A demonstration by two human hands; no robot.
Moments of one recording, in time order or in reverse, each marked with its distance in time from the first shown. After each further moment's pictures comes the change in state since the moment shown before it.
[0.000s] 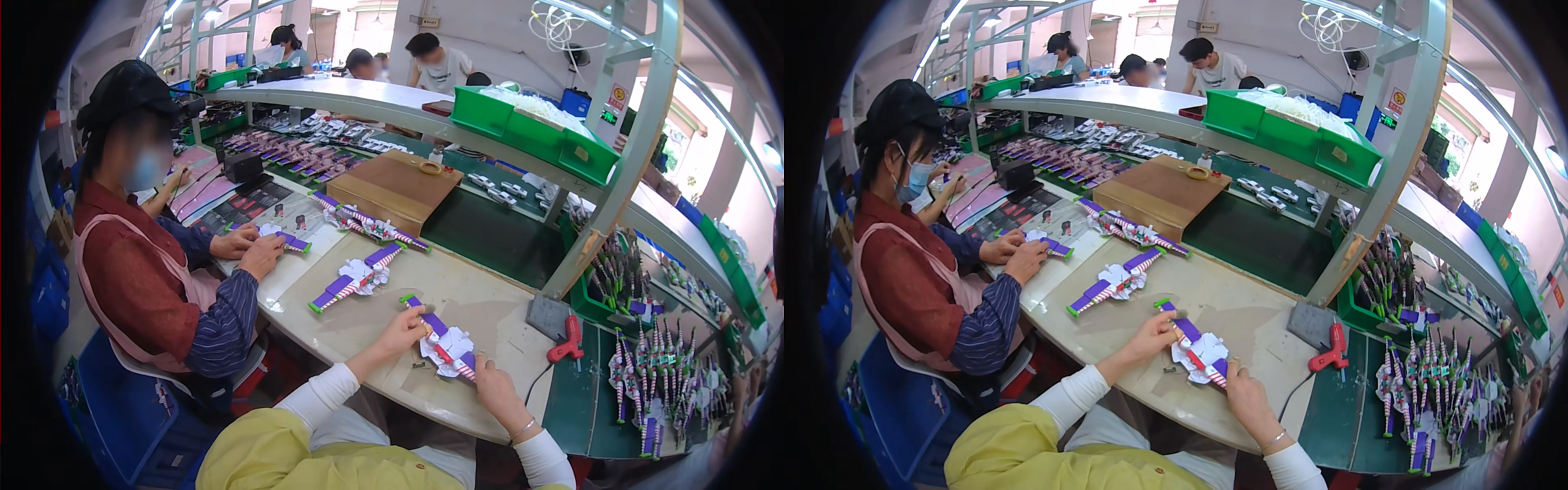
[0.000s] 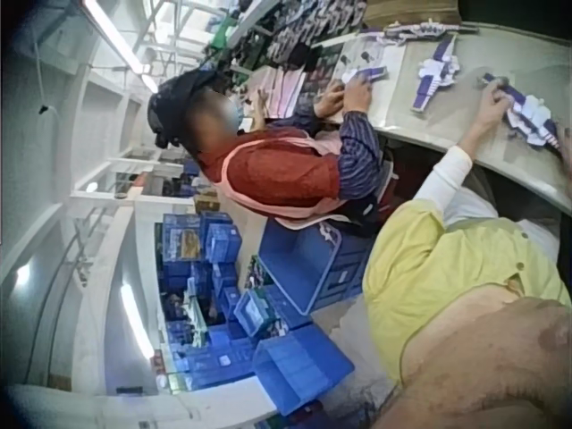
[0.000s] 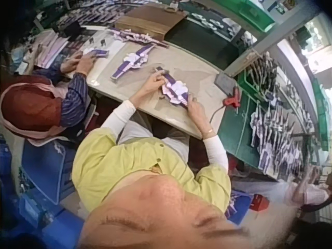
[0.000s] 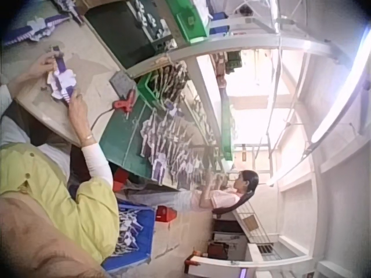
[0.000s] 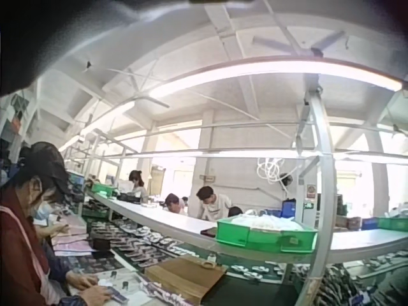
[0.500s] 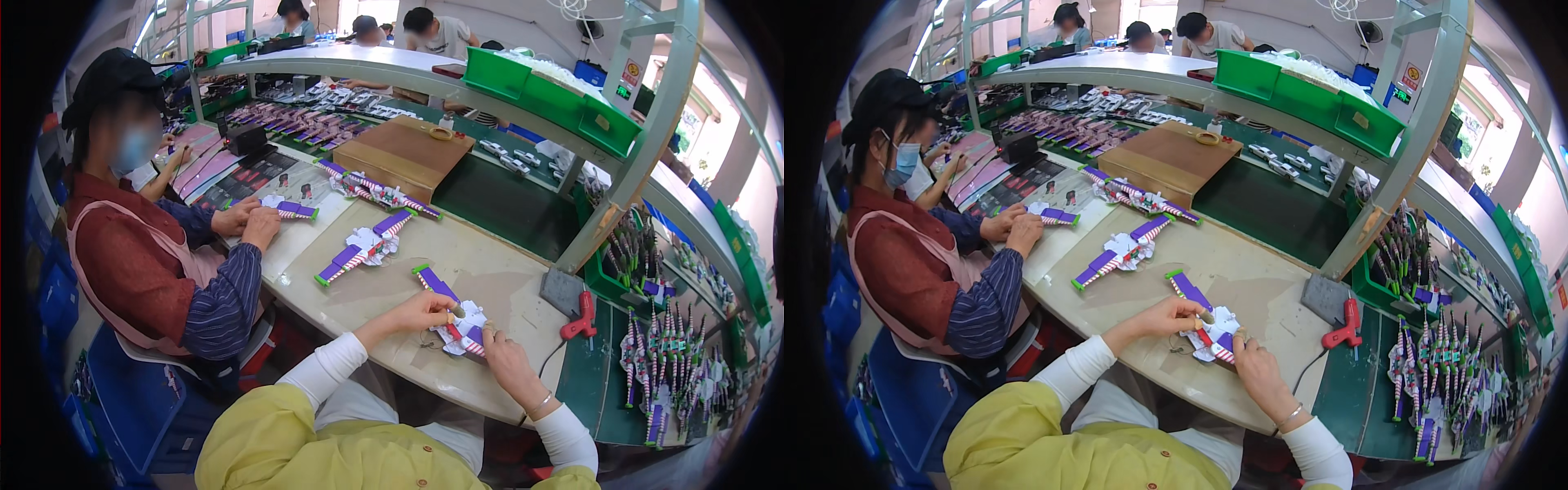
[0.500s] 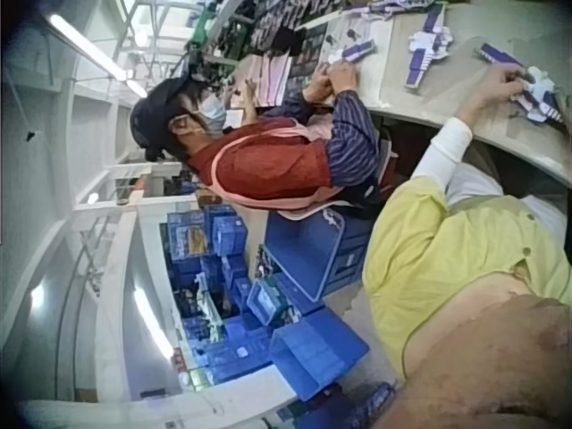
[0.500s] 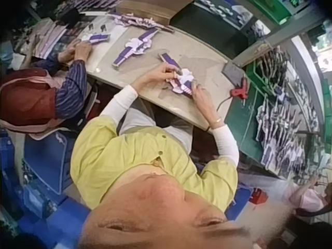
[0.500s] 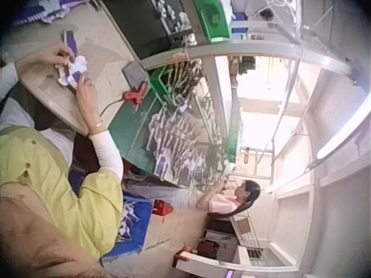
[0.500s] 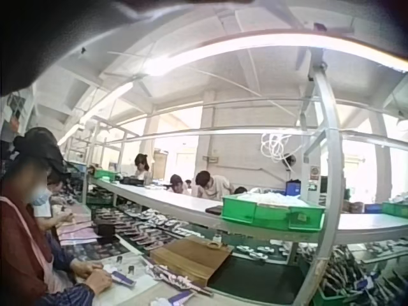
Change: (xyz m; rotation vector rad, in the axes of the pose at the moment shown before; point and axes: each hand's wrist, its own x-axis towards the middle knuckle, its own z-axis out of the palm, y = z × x) left_hand 0.006 0.032 0.004 0.250 -0.439 -0.094; right_hand 0.012 -0.001 -0.014 -0.156 -0.010 -0.147
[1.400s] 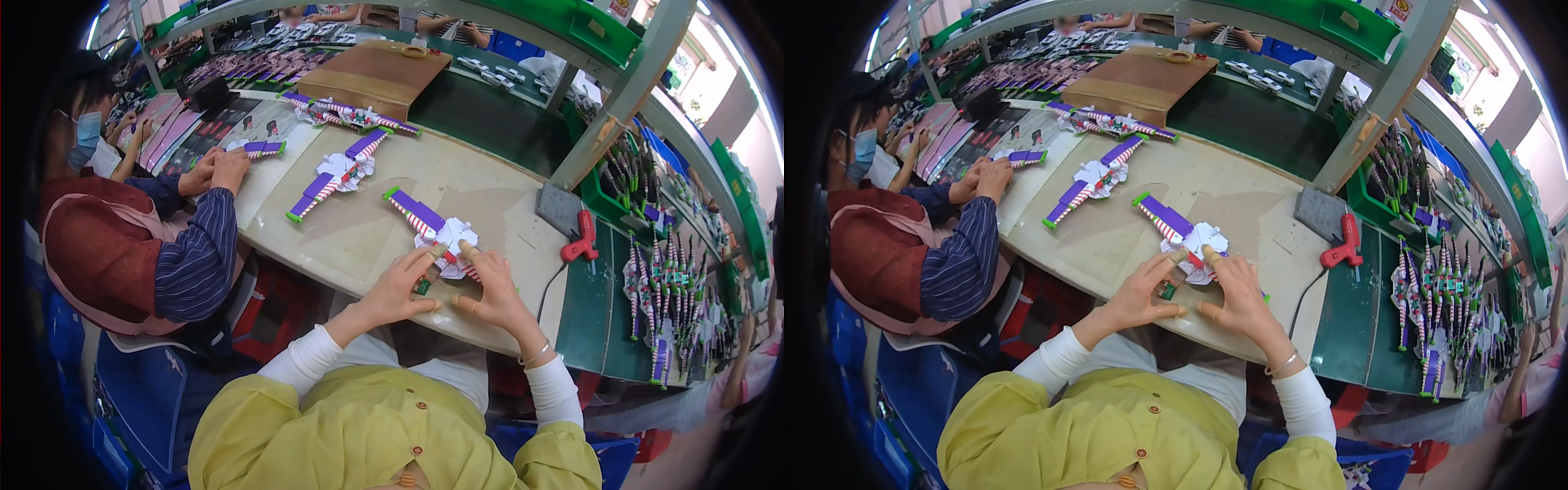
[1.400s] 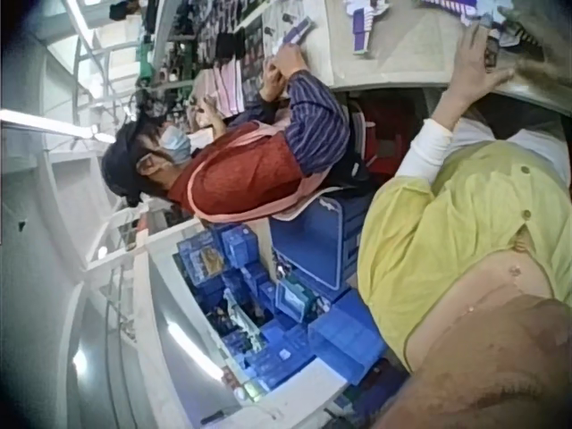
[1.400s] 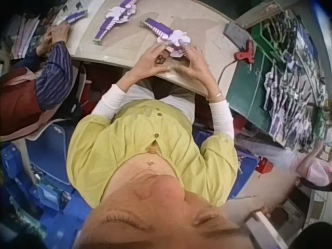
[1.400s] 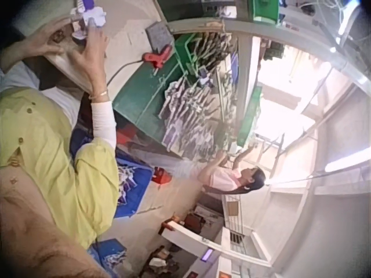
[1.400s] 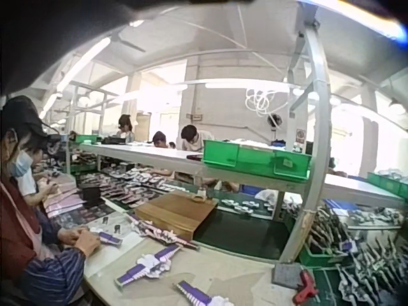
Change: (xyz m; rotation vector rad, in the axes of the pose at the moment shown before) left_hand -0.073 0.008 0.059 0.660 0.235 0.256; right_hand -0.002 -0.020 -0.011 0.662 0.209 -0.027
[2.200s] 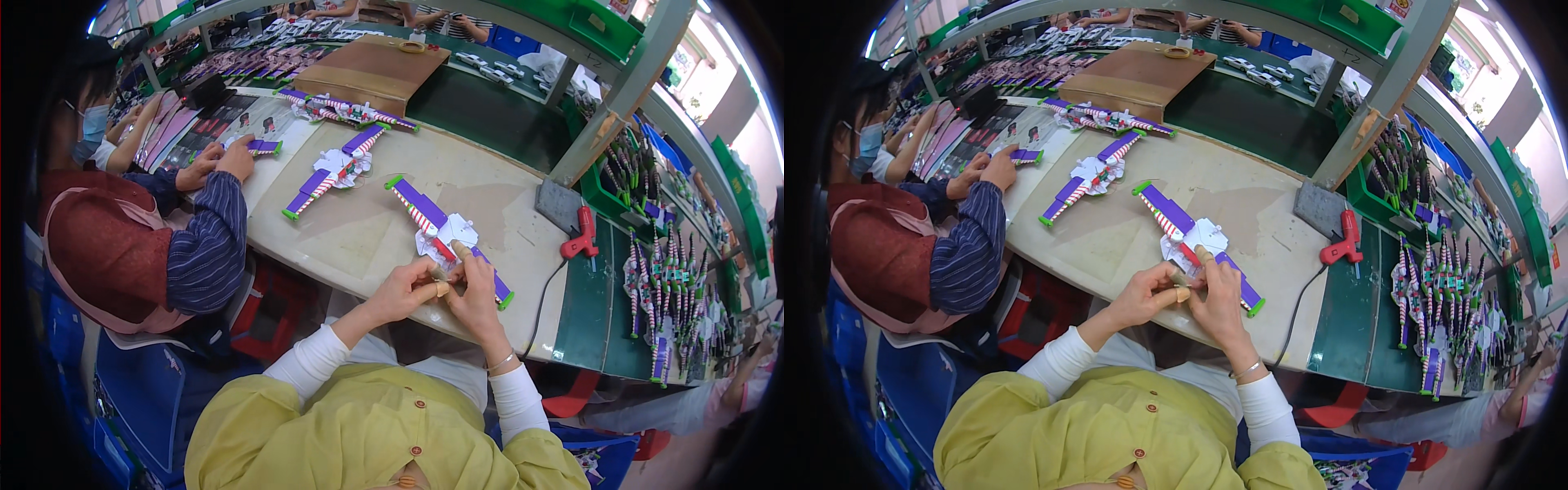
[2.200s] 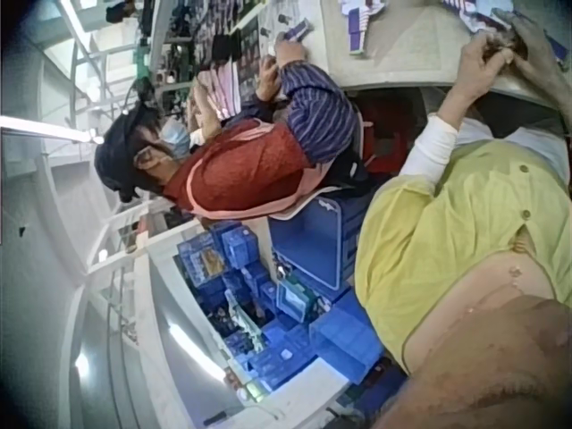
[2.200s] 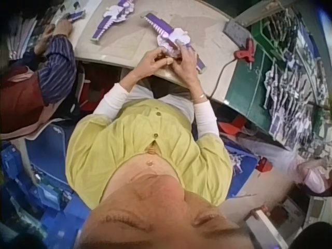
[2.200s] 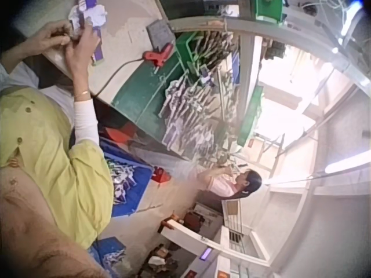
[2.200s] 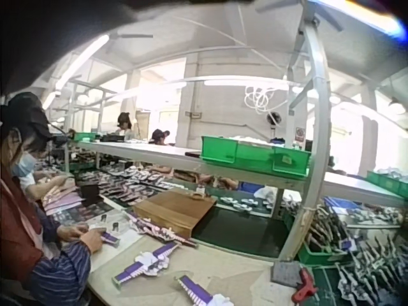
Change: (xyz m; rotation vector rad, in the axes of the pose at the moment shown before) left_hand 0.004 0.001 0.020 -0.703 -0.015 -0.283; right_hand -0.003 -0.009 0.053 0.001 0.356 0.100
